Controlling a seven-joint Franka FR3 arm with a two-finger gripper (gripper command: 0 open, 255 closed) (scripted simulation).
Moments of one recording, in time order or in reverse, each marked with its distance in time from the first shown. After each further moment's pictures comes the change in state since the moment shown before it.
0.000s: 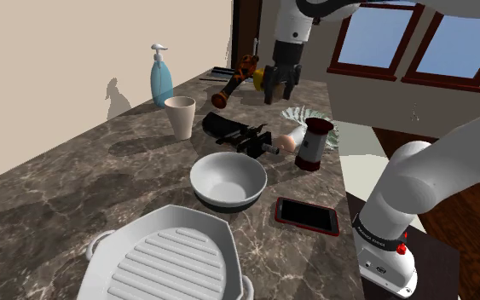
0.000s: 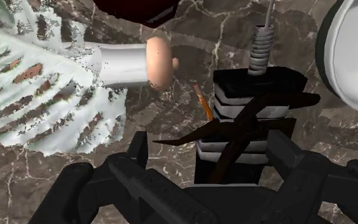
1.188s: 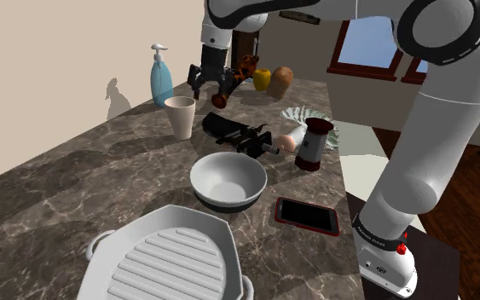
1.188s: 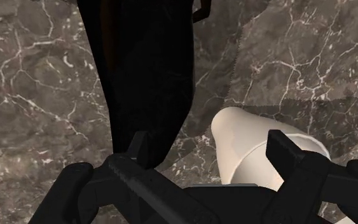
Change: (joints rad) arm 0.018 0.653 0.098 0.549 -0.006 0.169 0.241
